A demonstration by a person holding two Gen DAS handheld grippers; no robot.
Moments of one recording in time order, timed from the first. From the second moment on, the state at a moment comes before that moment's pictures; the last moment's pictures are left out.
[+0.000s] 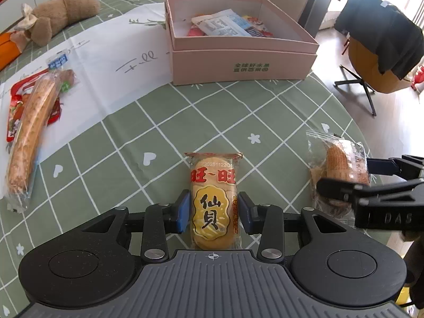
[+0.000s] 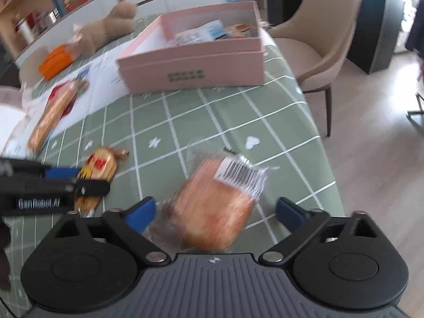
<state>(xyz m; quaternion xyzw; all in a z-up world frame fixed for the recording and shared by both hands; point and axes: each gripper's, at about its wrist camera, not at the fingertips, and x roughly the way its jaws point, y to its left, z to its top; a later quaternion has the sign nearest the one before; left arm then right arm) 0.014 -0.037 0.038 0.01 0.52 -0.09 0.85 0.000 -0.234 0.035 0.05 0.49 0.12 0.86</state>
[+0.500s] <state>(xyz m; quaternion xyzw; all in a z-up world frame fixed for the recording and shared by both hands) 0.011 -0.033 0.038 0.00 0.51 -0.10 0.85 -0.004 -0.223 0.072 0.00 0.46 0.14 0.88</state>
